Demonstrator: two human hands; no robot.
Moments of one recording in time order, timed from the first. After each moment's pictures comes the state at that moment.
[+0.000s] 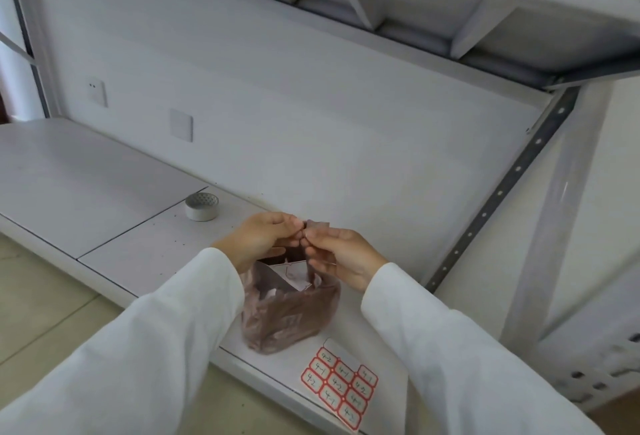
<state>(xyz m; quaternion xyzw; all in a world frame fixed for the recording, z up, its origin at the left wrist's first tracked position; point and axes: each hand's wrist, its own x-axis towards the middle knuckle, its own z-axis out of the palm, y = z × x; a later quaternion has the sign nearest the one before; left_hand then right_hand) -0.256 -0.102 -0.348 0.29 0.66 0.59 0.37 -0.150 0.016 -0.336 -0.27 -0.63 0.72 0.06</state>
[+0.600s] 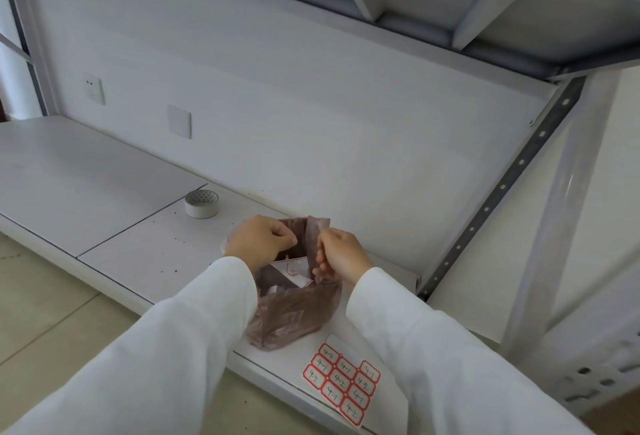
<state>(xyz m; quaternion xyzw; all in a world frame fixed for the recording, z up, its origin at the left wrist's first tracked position) -0.265 -0.097 -0.374 0.28 0.82 0.45 0.20 -0.162 0.013 -0.357 -0.38 -0.70 0.59 0.12</state>
